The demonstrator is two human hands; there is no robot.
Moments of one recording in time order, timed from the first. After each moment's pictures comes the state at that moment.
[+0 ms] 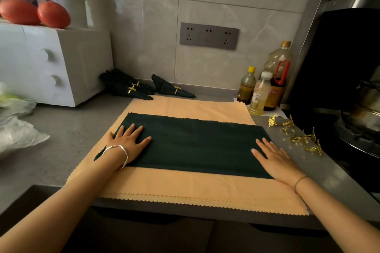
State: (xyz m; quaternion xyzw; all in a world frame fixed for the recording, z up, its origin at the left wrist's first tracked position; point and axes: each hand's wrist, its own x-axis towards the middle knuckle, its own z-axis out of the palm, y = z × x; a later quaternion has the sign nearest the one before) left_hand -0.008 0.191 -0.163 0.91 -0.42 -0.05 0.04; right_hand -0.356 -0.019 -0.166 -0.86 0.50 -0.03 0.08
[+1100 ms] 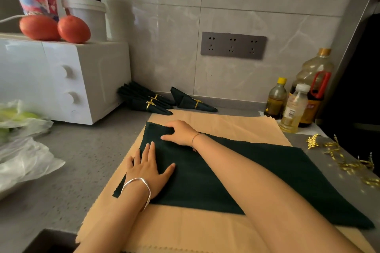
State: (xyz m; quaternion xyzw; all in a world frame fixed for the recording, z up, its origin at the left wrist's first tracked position) left_hand -0.006 0.187 -0.170 0.92 -0.38 -0.02 0.13; right_hand -0.018 0.024 -0.121 -0.95 0.22 -0.07 0.22
